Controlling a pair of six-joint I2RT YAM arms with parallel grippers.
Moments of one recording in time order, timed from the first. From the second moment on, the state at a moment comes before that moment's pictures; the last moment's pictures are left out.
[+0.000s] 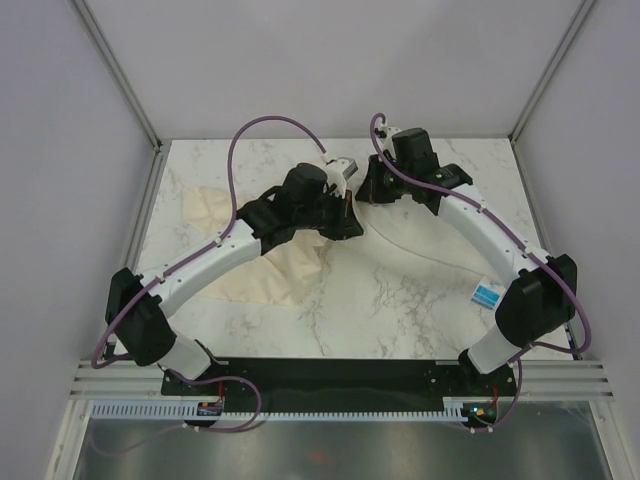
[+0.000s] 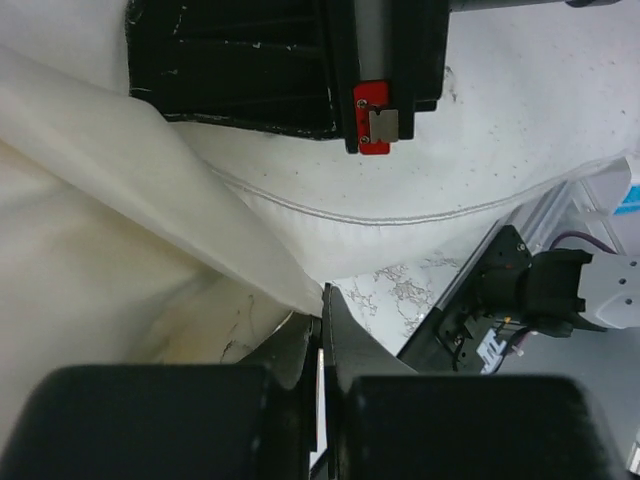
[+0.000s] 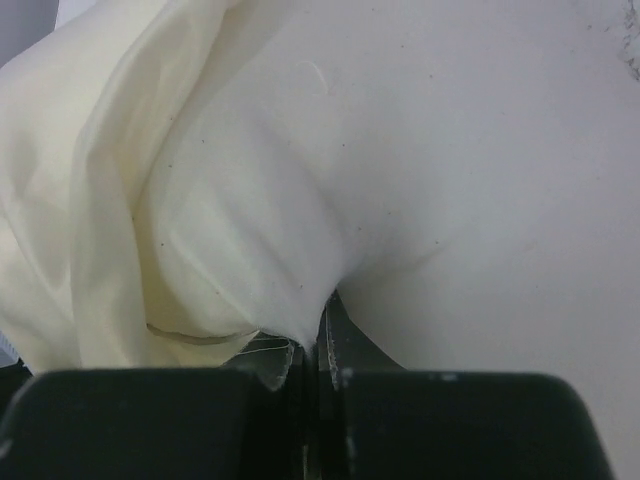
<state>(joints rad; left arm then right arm) -0.80 1.51 1.35 -0.39 0.24 -0.42 0.45 1.60 1.48 -0.56 -0.26 0.39</state>
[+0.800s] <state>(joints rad) -0.72 1.46 1.19 -0.41 0.08 -0.43 0.31 1.30 1.31 -0.64 0.05 0.32</state>
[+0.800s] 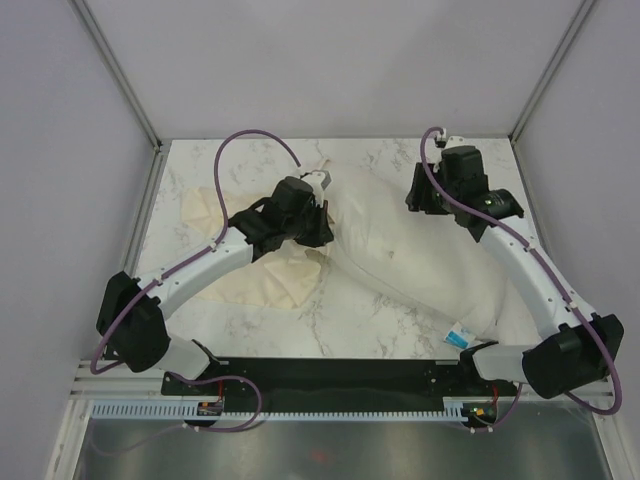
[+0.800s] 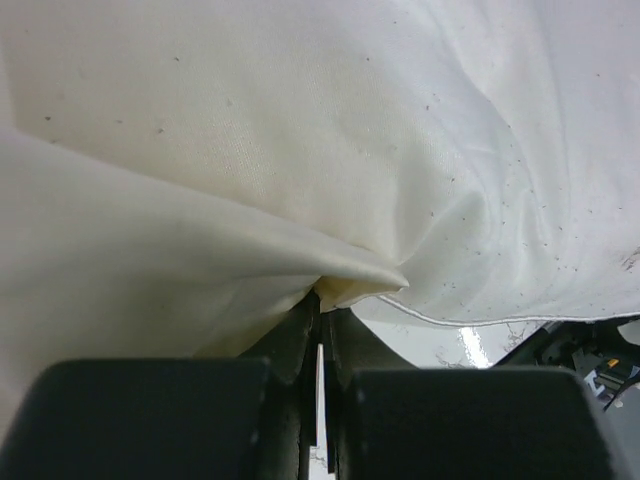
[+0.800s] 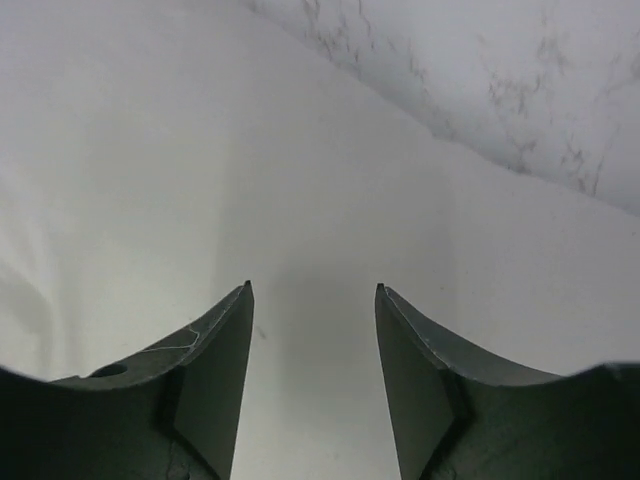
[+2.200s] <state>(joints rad) -0.61 1.61 1.60 -0.82 -0.43 -0.37 0.59 1.35 0.95 -0.29 0.14 0.38</state>
